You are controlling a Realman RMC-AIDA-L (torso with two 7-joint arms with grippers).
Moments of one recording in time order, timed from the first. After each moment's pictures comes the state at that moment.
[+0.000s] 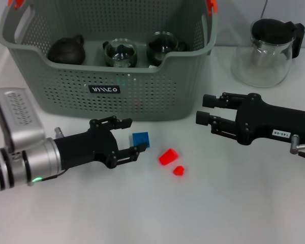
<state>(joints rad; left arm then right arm) -0.46 -2.16 0.78 0.50 1.84 1.30 -0.94 0.54 2.08 -0.84 -0.53 -1.71 -1.56 1.26</state>
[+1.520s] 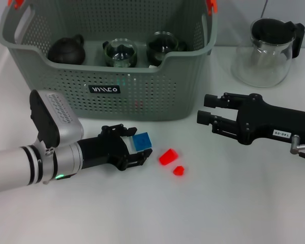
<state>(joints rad) -0.56 -2.17 0.87 0.38 1.84 1.01 -0.94 0.54 2.08 -0.83 -0.53 -1.71 -1.55 1.26</state>
